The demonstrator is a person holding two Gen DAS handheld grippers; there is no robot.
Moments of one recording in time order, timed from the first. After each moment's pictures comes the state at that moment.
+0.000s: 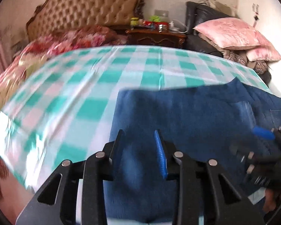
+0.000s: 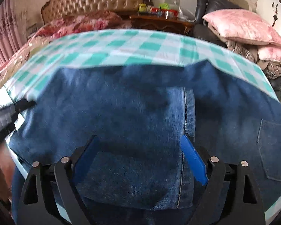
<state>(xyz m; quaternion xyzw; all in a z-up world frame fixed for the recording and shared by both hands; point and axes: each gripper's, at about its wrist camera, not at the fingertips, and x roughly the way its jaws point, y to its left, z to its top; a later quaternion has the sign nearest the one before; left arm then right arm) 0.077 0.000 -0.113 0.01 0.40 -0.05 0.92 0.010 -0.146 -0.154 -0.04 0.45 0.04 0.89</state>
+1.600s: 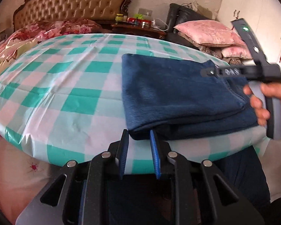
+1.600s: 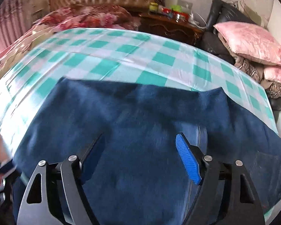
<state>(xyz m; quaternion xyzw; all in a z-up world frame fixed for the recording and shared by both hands) -0.031 0.065 -0.150 -0.05 0.40 -0.15 0.90 0.032 -0.114 -0.125 -0.10 0.46 0.05 0.88</state>
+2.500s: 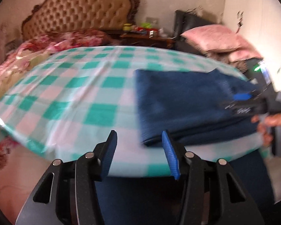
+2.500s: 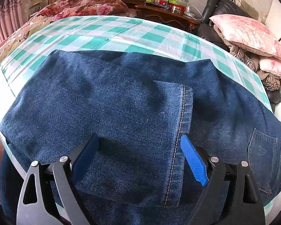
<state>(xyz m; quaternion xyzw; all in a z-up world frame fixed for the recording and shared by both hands) -0.035 0.072 -0.122 -0.03 0.37 -0.12 0.92 0.014 -0.143 -0.156 -0.10 0.48 0.03 0.87</state>
